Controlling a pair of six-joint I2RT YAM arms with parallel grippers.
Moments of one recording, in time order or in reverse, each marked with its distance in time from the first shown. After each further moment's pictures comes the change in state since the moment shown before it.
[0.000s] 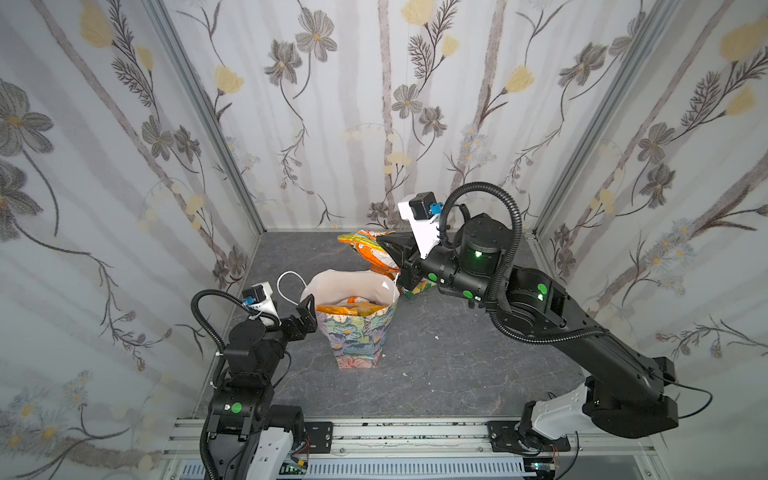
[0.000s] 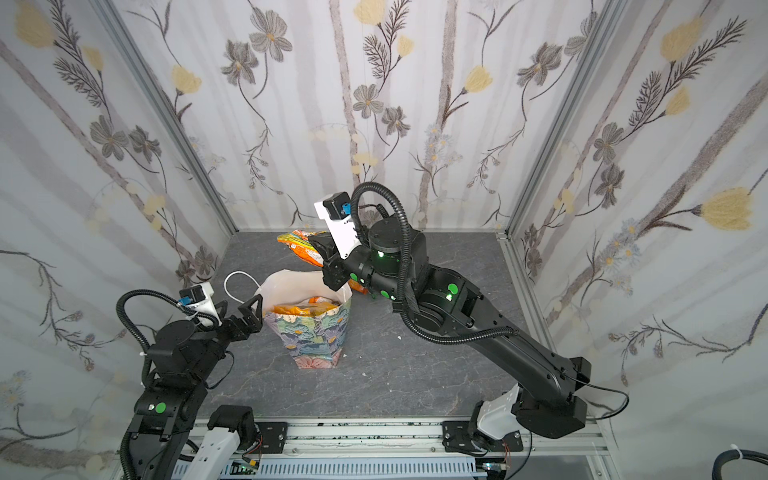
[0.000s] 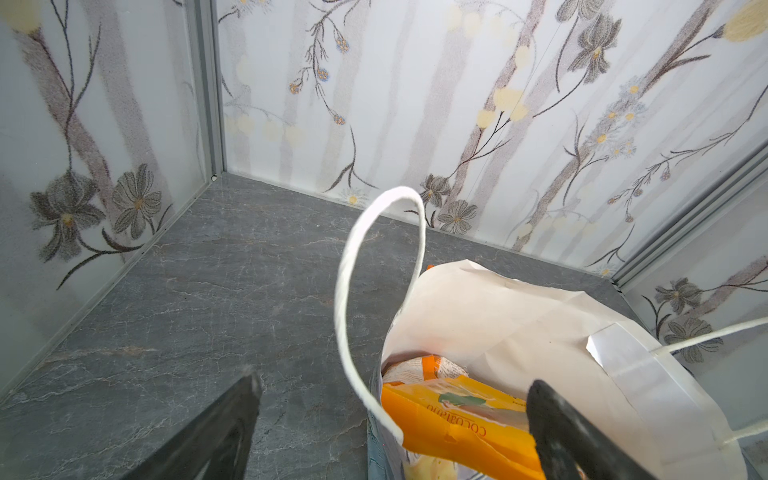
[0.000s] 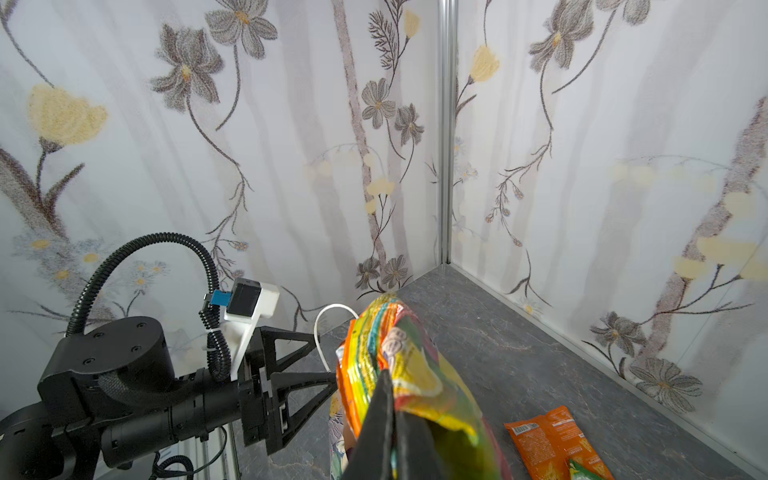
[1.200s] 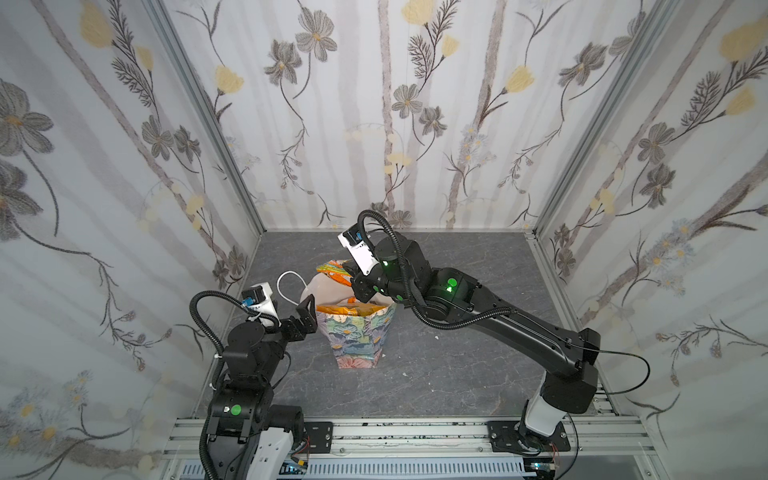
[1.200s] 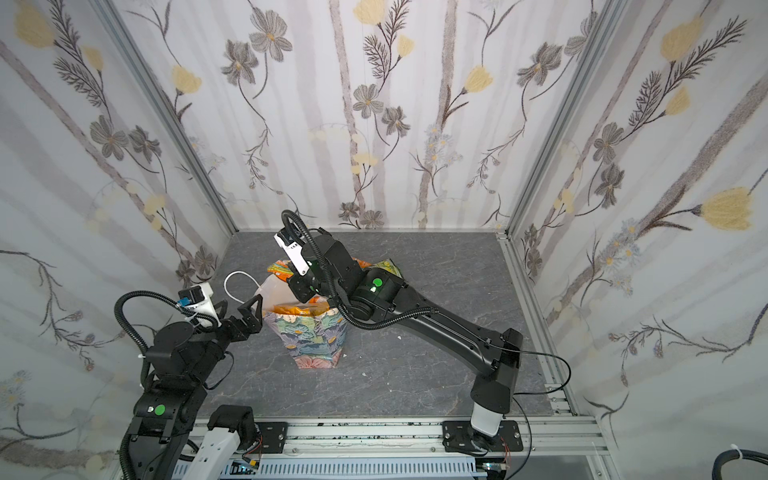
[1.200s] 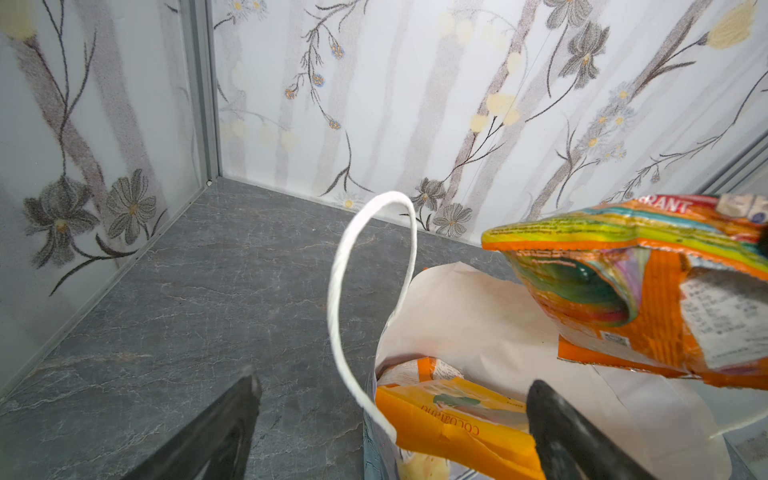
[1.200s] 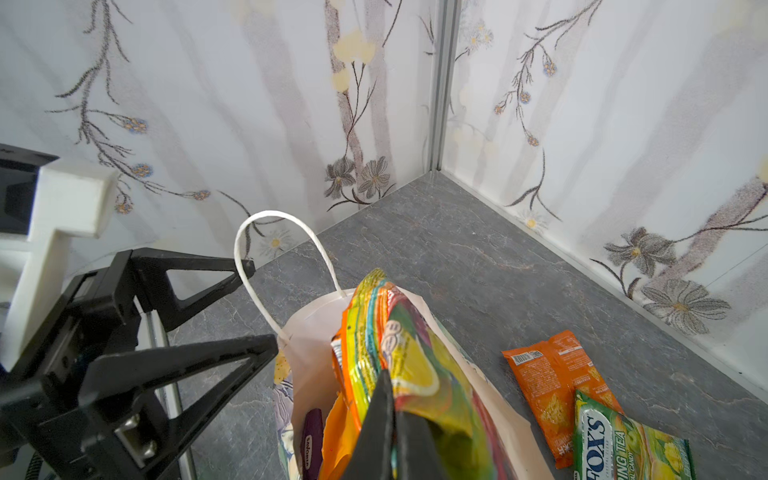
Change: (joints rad) left arm 0.000 -0.012 -0.002 0.006 0.006 0.000; right arm 0.005 0.249 -0.018 -0.023 0.070 -0.011
